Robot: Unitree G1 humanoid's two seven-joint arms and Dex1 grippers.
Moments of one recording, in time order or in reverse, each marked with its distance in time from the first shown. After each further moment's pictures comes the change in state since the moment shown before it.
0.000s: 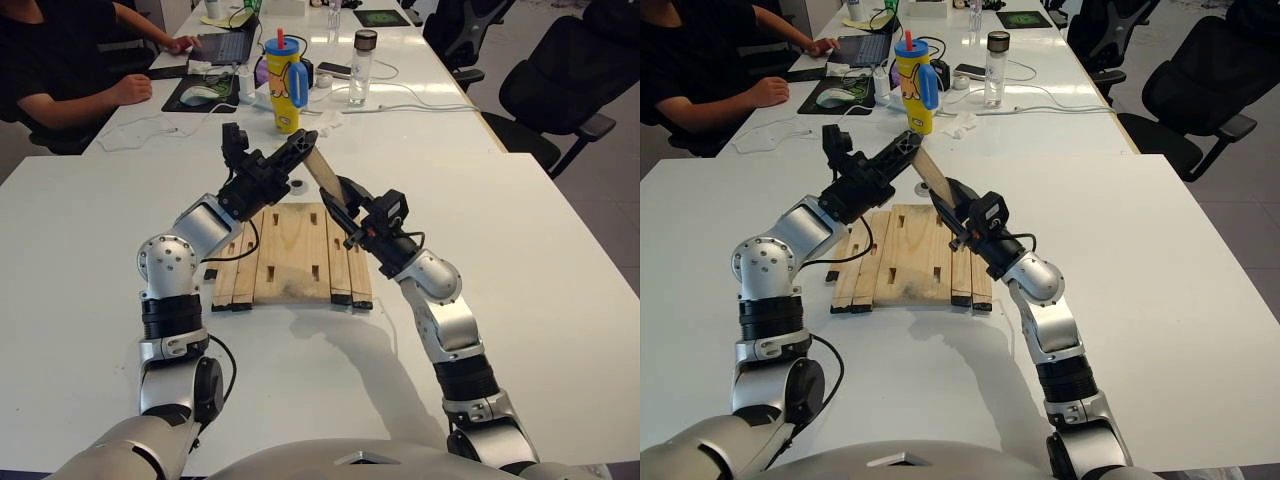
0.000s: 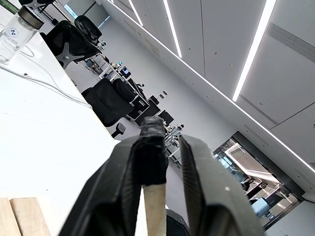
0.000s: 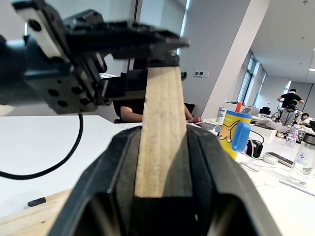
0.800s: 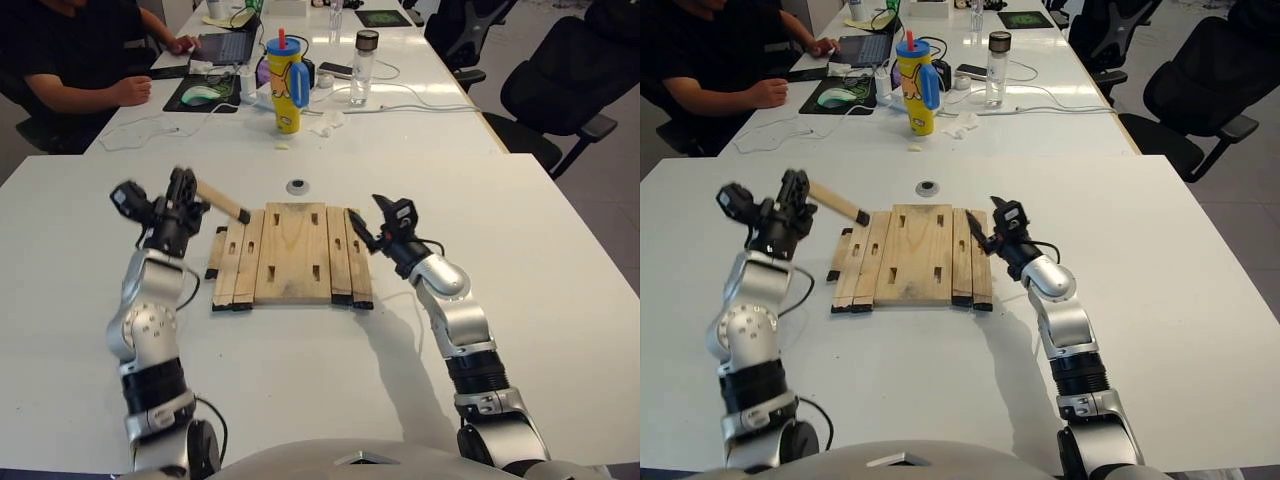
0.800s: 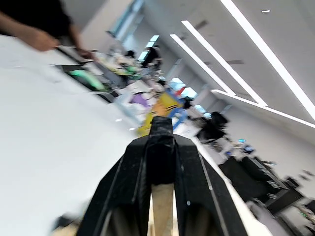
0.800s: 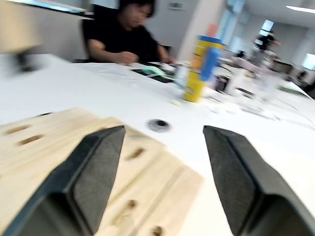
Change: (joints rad) left arm 0.401 -0.065 0.116 -0.266 0.397 -0.438 0.249; right arm -0.010 -0.044 -0.106 0.133 -0.061 0.195 -0.142
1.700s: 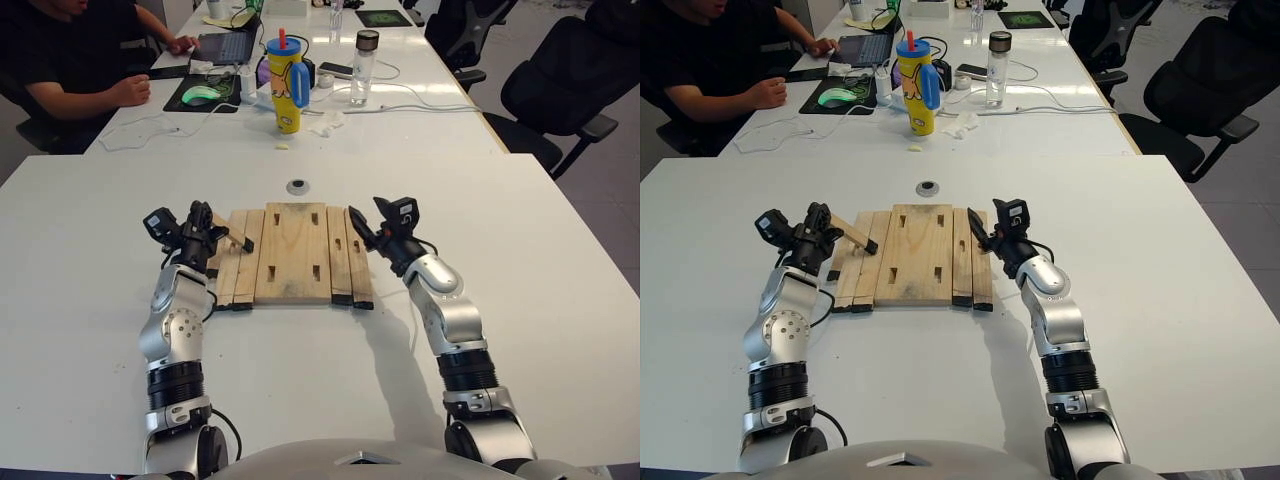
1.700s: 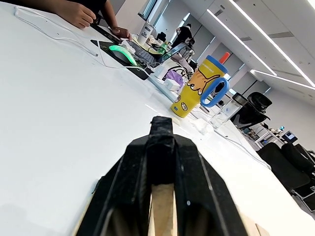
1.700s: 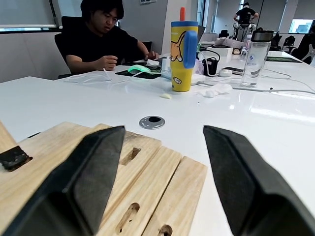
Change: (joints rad) left arm -0.038 -0.027 -0.069 0.229 0.175 -0.133 -0.004; right arm -0.012 0.067 -0.019 0.018 0.040 0.064 -0.026
